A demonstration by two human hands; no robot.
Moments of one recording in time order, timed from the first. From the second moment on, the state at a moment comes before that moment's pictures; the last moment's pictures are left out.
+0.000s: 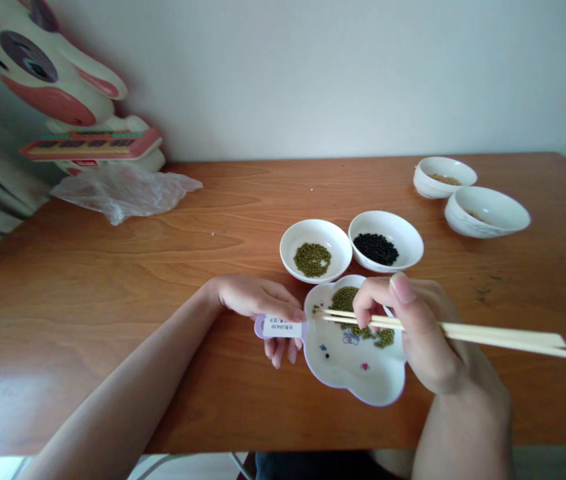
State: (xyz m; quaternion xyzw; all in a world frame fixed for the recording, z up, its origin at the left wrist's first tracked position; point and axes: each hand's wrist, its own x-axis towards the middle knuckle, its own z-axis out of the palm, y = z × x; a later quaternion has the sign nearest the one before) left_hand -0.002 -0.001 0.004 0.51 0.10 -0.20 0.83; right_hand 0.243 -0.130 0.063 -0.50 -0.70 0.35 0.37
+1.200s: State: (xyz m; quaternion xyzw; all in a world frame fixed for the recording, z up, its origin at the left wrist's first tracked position) left_hand -0.001 -0.002 0.004 0.50 0.11 -0.20 0.83; right_hand 0.260 -0.135 0.067 -0.50 -0.60 0.20 0.59
